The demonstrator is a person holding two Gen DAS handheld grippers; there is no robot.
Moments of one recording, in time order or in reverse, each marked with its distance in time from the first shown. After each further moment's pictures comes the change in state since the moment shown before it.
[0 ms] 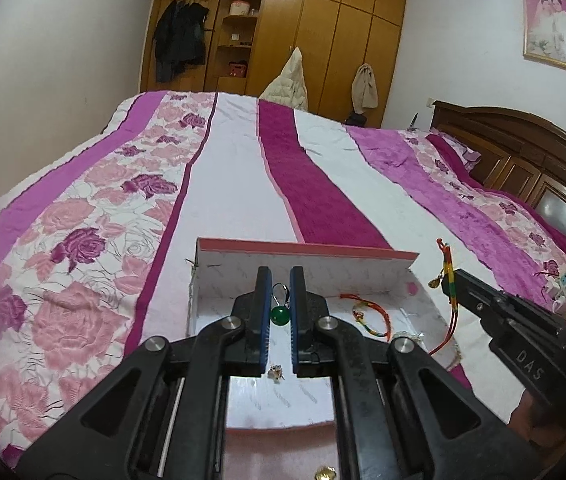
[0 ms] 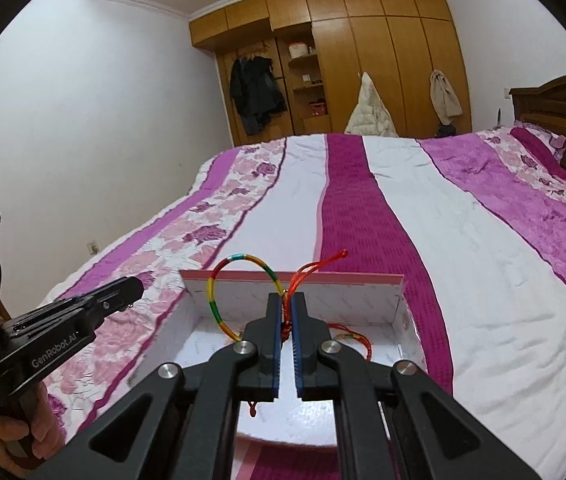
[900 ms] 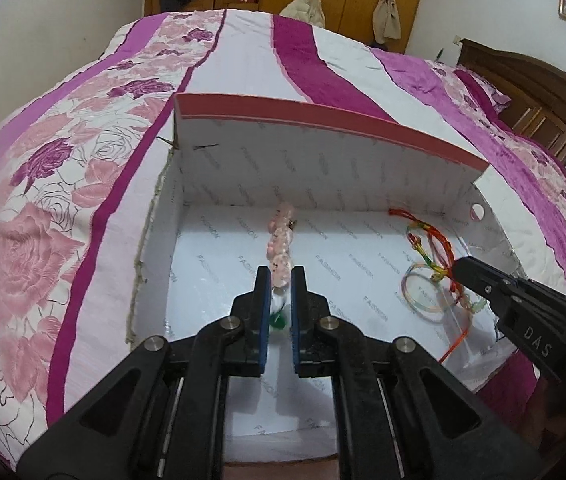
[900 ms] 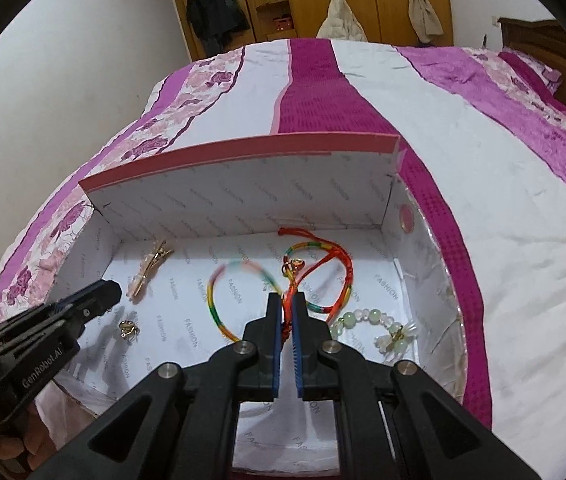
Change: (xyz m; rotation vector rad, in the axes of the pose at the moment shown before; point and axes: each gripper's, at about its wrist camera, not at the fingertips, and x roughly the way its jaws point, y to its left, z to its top) left arm 0.074 0.002 -0.049 -0.014 0.278 0.050; right arm 0.092 -0.039 -0.050 0.083 0.312 -0.088
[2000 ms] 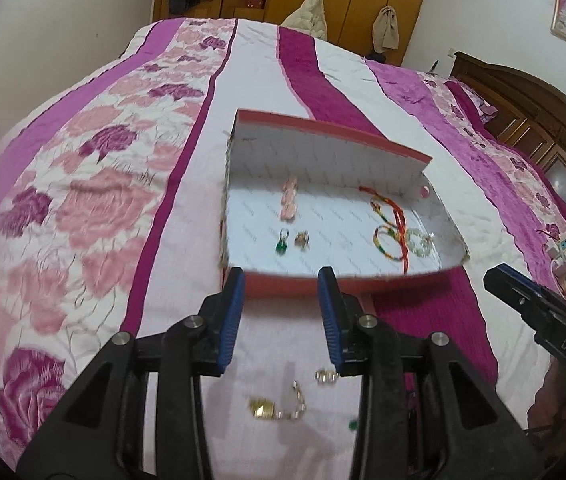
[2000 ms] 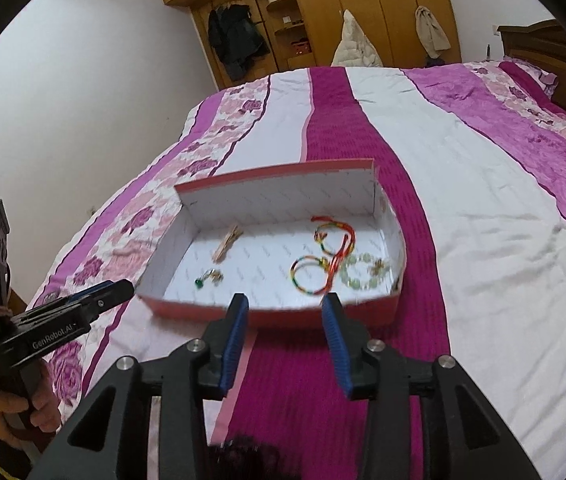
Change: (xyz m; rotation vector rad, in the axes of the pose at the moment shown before) left arm -0.106 0.021 -0.039 -0.043 -0.007 -0.022; right arm -0.132 0.011 -0.049 -0.002 -0.077 0.098
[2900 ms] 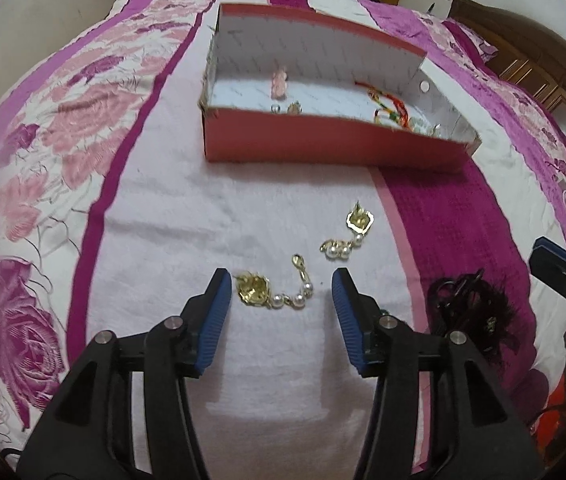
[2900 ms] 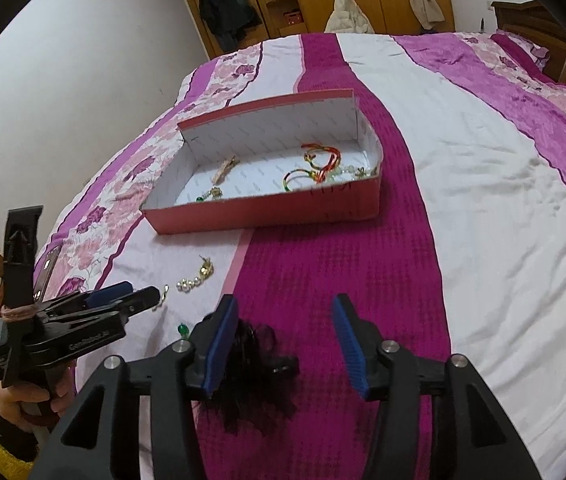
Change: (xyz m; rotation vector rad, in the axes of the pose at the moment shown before) left arm 0.021 -0.009 -0.074 0.072 0.188 0.033; right arm -0.031 -0.003 -0.071 0.024 0.117 -0.017
